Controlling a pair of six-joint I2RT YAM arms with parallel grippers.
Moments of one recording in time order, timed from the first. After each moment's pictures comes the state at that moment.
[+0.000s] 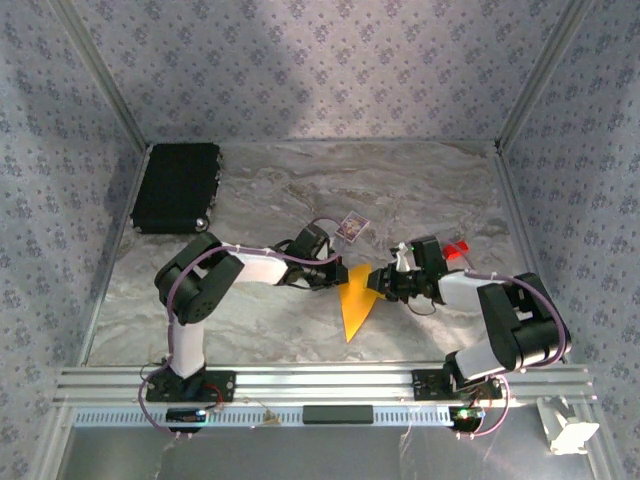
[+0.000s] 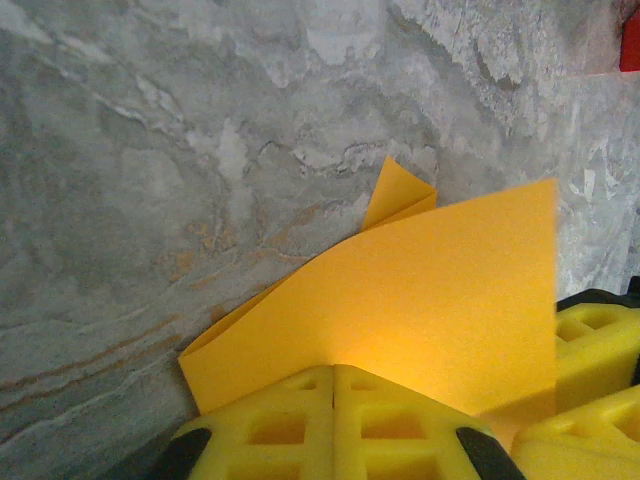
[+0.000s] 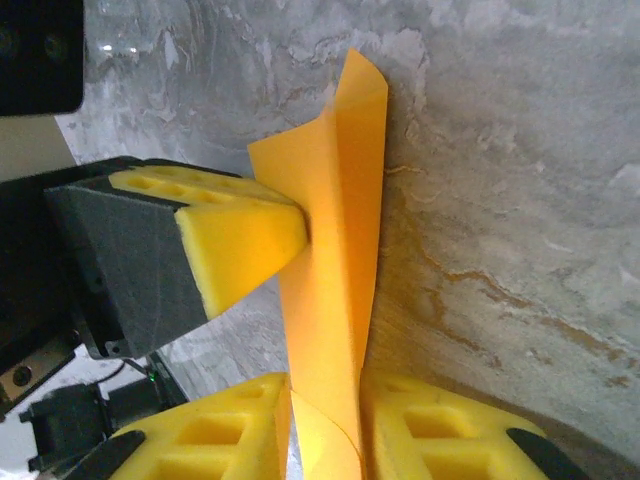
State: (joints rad) left arm -0.80 1.93 0.97 0.12 0.46 -0.92; right arm 0.27 1.46 0.44 0.08 -0.78 0.70
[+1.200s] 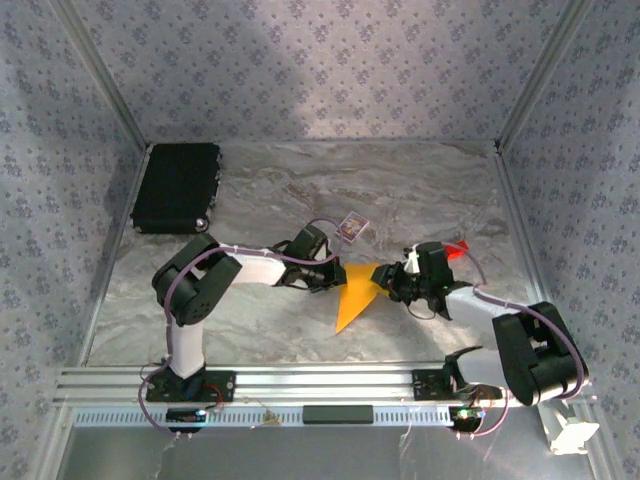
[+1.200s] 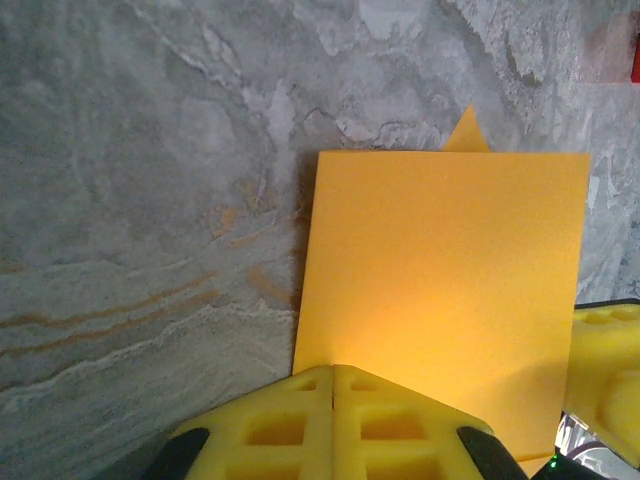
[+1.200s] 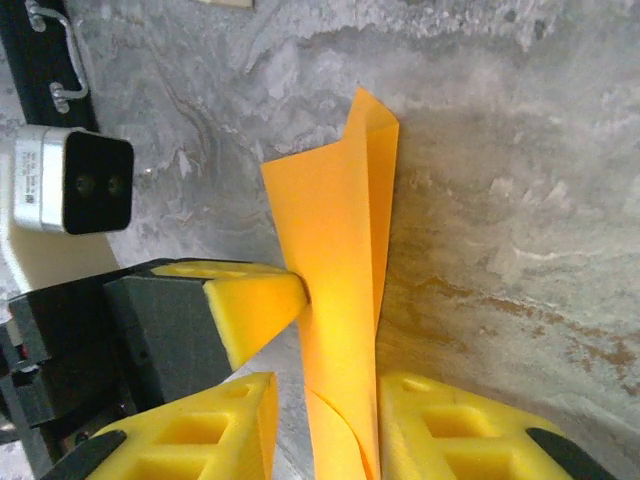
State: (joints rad) left arm -0.80 1.91 0.95 0.10 0.46 -0.98; right arm 0.30 1.28 0.34 0.16 -0.60 0.98
